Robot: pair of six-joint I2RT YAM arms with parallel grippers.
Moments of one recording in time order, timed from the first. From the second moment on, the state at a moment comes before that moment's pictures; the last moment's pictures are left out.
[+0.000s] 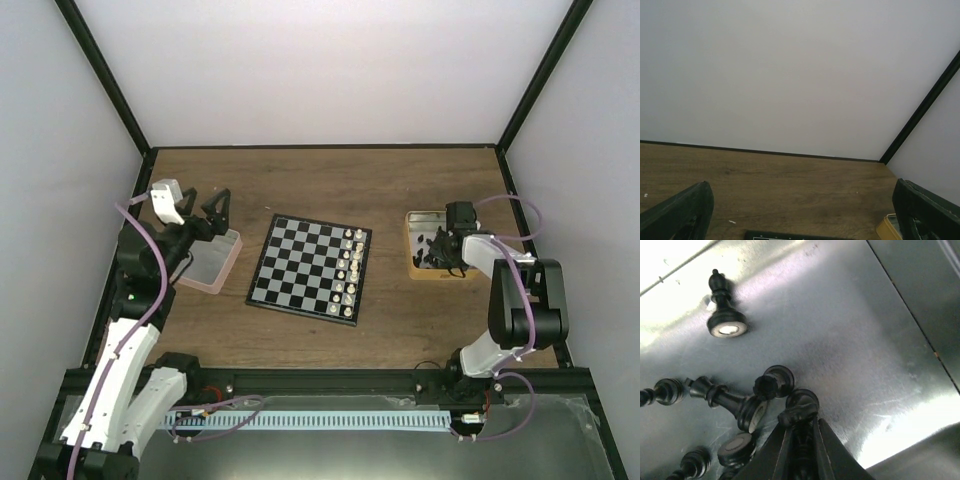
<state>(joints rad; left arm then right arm) -0.14 0.73 0.72 0.03 0.24 -0.40 -0.01 1.57 0.81 -0.35 0.14 0.50</state>
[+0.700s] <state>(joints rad) -0.14 0.76 0.71 0.04 0.24 -0.40 0.03 1.37 0.89 -0.36 0.02 0.45</state>
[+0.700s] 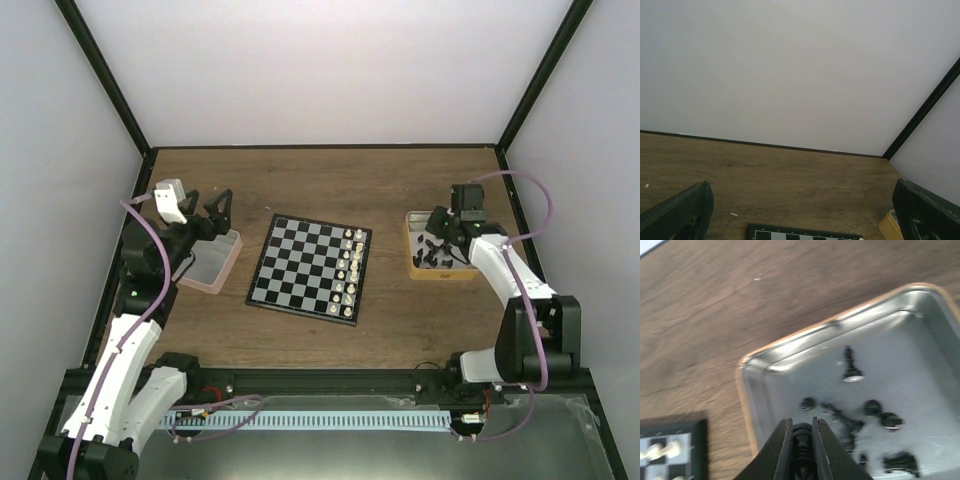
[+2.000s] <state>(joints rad) -0.13 0.61 0.71 -0.05 -0.02 -0.39 0.93 1.96 1.43 -0.53 0.09 0.44</state>
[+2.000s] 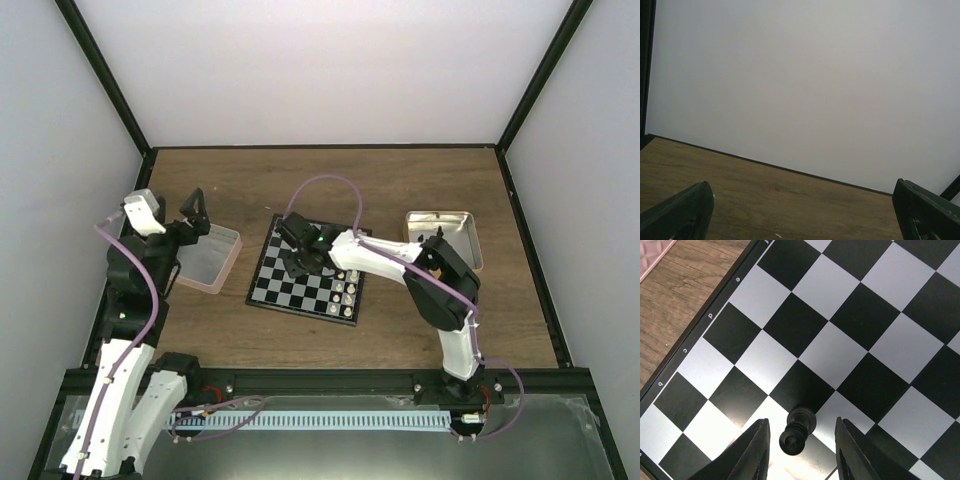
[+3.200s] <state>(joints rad) -0.13 0.61 0.71 -0.07 -0.04 -0.39 0.93 2.05 1.53 -0.54 0.06 0.45</state>
